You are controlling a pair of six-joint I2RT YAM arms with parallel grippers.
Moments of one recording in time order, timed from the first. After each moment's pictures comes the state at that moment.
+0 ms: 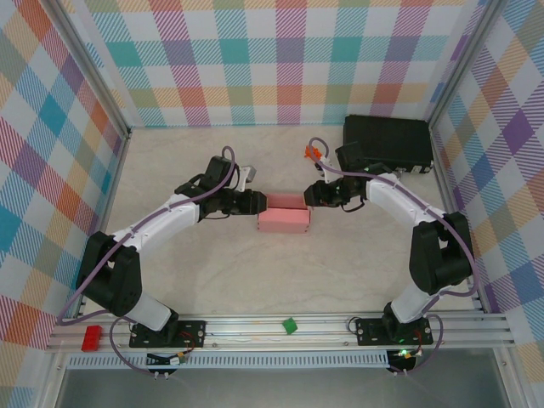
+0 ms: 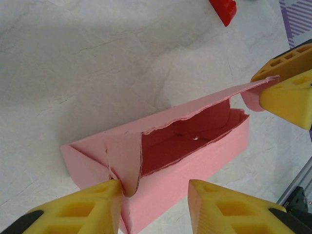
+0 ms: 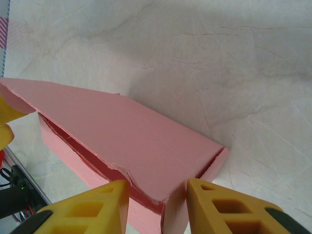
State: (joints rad) left arm -0.49 1.52 1.10 -0.44 0.41 -0.43; right arm 0.37 1.64 1.23 -0.66 -0.56 0.23
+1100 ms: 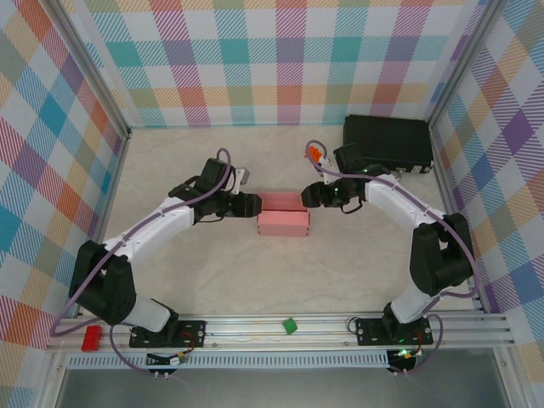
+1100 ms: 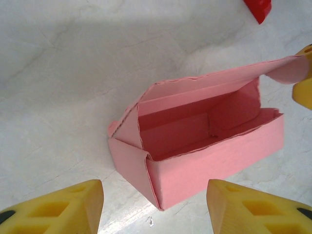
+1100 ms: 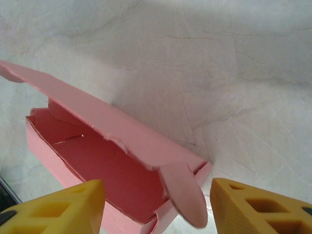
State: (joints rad) left arm -0.49 1.44 1.09 -0.54 0.27 -0.38; right arm 0.38 1.63 1.23 -0.65 -0.48 0.19
